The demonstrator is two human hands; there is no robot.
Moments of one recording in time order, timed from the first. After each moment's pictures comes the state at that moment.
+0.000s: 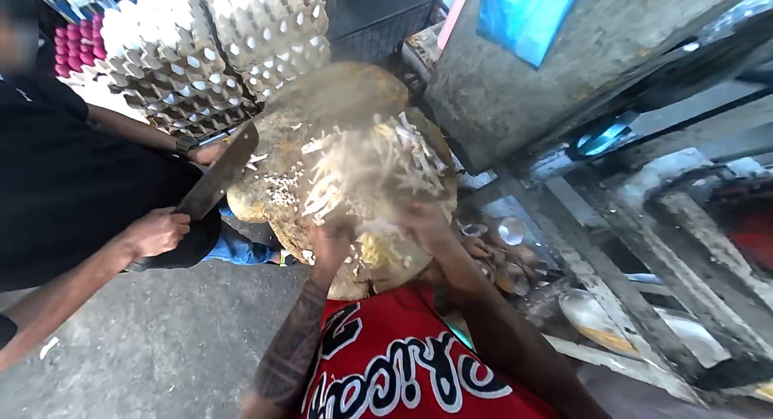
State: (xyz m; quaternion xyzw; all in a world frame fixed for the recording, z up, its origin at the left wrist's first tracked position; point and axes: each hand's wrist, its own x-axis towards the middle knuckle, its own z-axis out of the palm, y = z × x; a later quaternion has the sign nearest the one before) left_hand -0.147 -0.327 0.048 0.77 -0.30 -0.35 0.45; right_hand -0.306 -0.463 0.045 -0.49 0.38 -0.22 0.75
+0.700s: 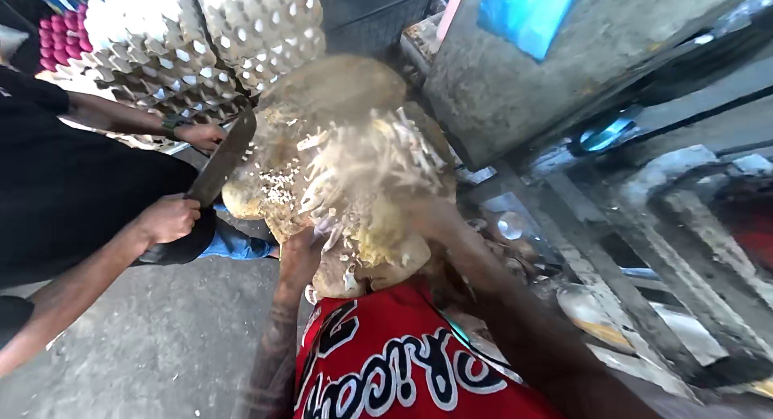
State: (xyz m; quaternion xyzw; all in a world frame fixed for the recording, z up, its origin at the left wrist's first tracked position) left_hand -0.114 -0.286 0.058 0.86 -0.34 -0.34 0.15; right_hand -0.299 -0.506 0.071 -0.83 0.39 0.22 0.33
